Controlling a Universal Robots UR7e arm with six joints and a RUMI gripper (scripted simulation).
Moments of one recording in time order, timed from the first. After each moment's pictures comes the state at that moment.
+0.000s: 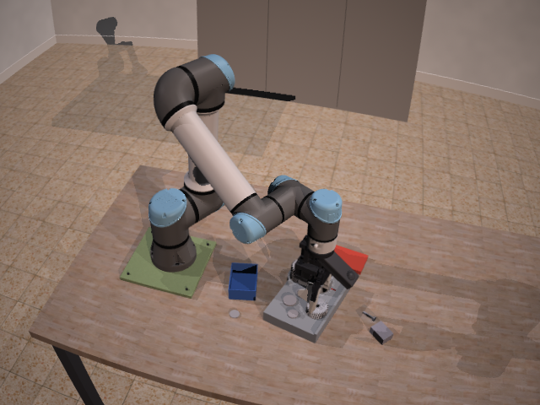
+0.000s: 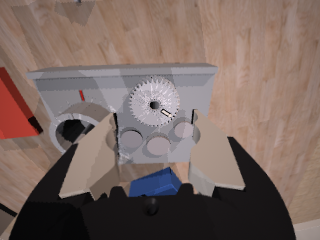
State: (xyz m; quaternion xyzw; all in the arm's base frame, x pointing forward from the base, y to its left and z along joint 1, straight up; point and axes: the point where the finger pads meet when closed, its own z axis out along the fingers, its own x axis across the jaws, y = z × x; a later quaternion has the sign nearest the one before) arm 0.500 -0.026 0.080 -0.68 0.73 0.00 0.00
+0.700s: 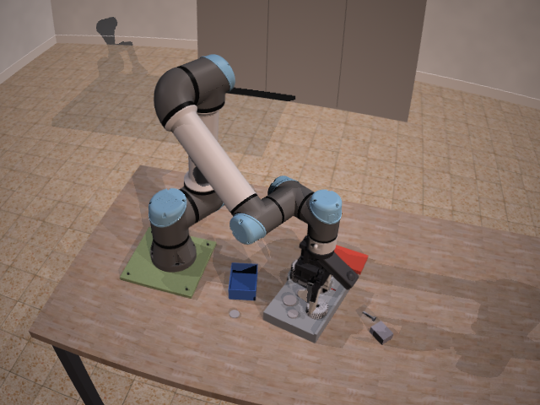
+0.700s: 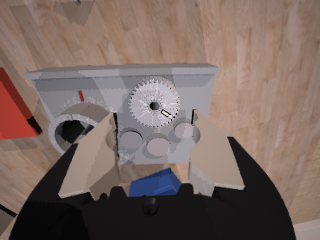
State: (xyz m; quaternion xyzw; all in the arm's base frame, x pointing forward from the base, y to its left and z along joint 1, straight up) arm 0.500 -0.026 0.078 -0.68 0.73 0.00 0.00
